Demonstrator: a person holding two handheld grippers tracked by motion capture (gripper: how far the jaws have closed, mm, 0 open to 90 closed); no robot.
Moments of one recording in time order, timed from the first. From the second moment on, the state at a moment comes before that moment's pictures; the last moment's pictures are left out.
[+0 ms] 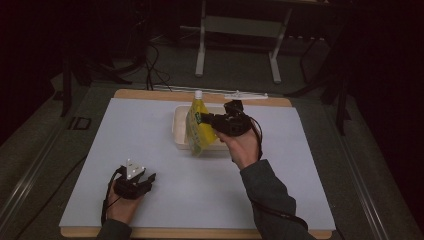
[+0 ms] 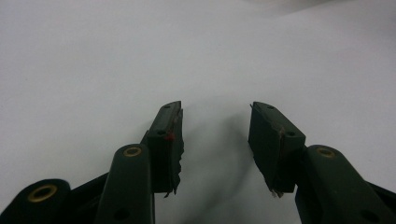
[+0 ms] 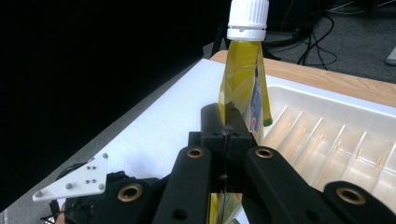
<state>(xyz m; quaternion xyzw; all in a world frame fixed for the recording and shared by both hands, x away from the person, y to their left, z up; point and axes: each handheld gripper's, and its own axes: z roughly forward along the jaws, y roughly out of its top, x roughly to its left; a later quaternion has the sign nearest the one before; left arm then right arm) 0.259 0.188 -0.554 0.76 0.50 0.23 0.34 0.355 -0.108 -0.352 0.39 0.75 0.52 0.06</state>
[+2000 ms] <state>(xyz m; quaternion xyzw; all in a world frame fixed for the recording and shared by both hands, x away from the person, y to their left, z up) 0.260 0.188 -0.554 0.76 0.50 0.23 0.34 0.396 -0.069 -0.364 0.48 0.70 0.52 0.12</state>
